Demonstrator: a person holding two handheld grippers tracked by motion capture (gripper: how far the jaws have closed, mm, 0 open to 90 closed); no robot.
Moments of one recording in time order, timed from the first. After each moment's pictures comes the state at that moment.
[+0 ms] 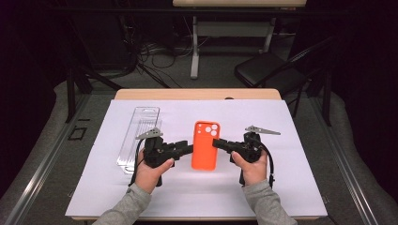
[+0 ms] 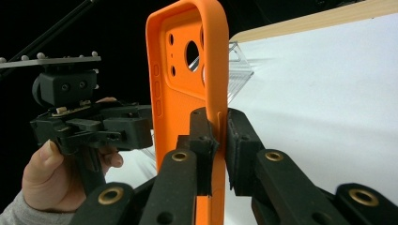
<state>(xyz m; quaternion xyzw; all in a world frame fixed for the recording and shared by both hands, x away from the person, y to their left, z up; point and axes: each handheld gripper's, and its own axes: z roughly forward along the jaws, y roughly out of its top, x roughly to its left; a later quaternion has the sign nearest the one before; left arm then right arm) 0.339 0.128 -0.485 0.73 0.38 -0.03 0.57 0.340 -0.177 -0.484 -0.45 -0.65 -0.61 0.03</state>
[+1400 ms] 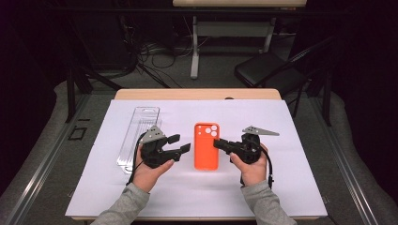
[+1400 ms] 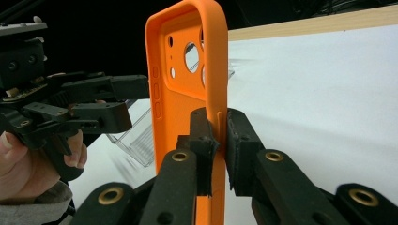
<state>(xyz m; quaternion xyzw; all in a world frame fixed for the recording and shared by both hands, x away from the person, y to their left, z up) 0.333 0.128 -0.469 0.77 0.34 0.11 0.53 0.336 -0.173 -0.481 -0.45 -0.67 -0.59 -0.03</state>
